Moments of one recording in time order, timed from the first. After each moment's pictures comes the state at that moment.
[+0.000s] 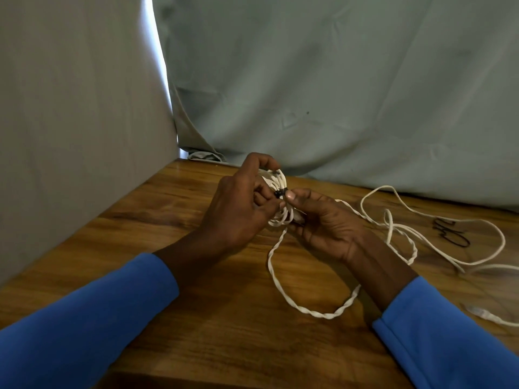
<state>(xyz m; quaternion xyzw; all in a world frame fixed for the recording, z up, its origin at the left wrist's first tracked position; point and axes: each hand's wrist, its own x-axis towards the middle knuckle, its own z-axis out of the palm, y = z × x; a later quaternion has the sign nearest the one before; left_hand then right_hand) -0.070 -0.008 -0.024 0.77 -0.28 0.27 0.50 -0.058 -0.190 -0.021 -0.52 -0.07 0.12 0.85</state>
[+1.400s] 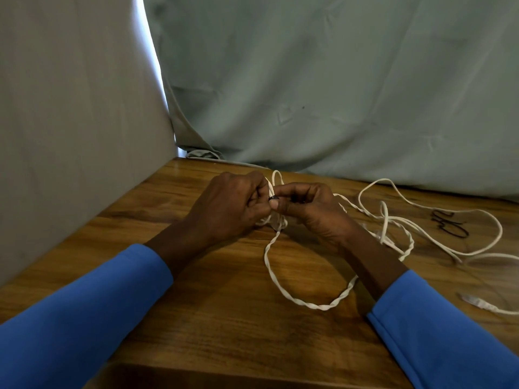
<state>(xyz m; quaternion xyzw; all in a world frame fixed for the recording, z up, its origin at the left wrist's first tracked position) -0.053 0.008 -0.025 0.85 -0.34 0.32 0.26 -0.064 -0.191 -0.023 -0.70 -0.19 -0.04 0.69</state>
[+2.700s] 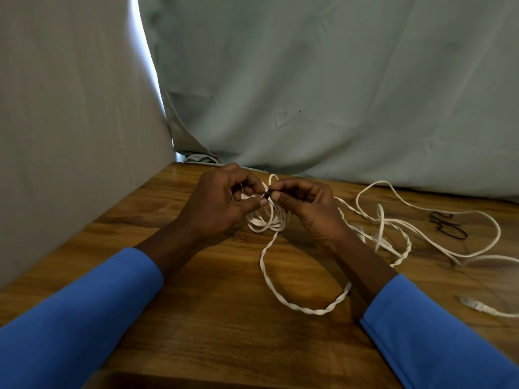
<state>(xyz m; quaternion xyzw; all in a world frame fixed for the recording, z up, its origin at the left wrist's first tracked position) -0.038 0.014 -0.030 0.79 -0.32 0.32 0.41 -0.059 -0.186 -0.027 -0.68 -0.21 -0.15 0.68</state>
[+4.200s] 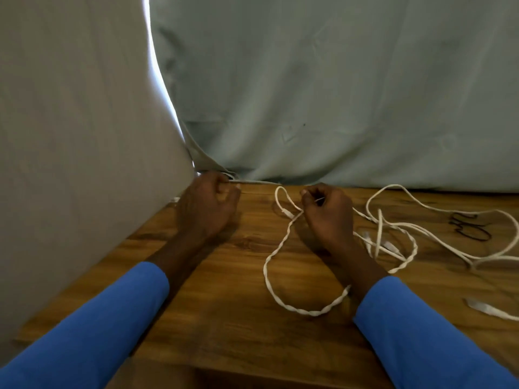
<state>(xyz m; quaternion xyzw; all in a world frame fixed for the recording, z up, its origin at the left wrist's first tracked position) -0.043 0.023 -0.017 0.87 -0.01 0.38 0.31 -0.027 -0.204 -0.035 -0.80 -0.02 -0.35 0.48</state>
